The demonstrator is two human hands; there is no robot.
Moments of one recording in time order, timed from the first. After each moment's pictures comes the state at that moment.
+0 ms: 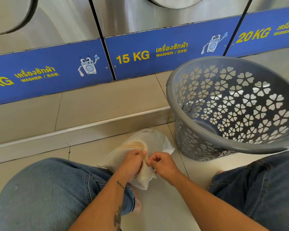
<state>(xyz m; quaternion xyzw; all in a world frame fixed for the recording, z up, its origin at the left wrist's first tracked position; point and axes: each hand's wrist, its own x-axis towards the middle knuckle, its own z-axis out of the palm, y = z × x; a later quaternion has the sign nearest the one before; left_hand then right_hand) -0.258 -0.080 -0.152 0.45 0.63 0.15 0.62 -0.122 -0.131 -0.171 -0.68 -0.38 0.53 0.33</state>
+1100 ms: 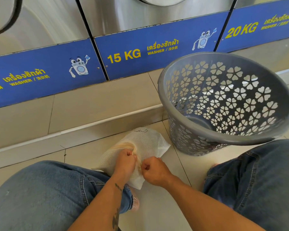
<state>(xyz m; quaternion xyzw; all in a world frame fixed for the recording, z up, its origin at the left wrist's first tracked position) -0.259 -0.086 -0.164 0.51 0.69 0.17 0.49 -0.135 -0.145 -0.175 -0.68 -0.55 0.44 0.18</state>
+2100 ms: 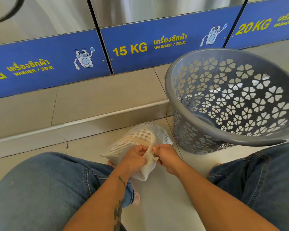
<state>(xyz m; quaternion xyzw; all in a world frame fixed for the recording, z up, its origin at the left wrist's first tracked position) -0.253 -0.089 -0.140 0.54 0.58 0.08 0.61 -0.112 -0.119 -0.173 -0.67 -0.20 0.61 0.36</state>
